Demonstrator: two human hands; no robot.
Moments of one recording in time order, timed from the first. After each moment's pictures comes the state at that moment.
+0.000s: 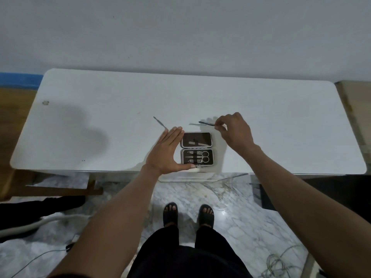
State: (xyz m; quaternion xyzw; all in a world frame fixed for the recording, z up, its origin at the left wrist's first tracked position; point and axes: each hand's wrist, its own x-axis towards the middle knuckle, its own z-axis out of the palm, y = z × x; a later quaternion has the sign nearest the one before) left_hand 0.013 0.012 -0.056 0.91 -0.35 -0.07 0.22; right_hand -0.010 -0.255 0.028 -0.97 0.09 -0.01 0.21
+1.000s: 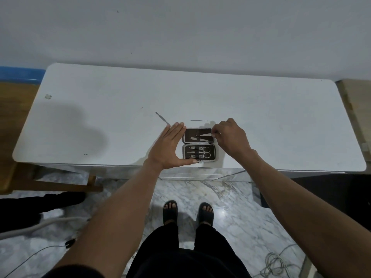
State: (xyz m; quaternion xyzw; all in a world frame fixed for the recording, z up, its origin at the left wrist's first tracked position) left_hand 0.011 0.011 -0.058 0.90 -0.35 -0.05 0.24; right_hand -0.034 -0.234 0.022 -0.99 0.02 0.01 0.13
